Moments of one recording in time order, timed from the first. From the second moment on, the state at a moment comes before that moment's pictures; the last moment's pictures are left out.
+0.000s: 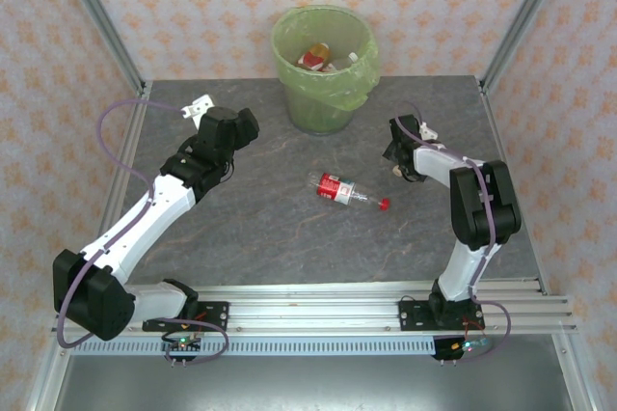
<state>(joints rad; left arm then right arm) -0.38 1.26 1.09 -0.40 -0.48 -0.73 0.21 1.81 1.10 -0.35 0.34 0.77</state>
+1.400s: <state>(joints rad) -0.38 1.29 1.09 -0.44 -0.48 -0.75 0.22 1.87 1.05 -0.24 0.41 0.79</state>
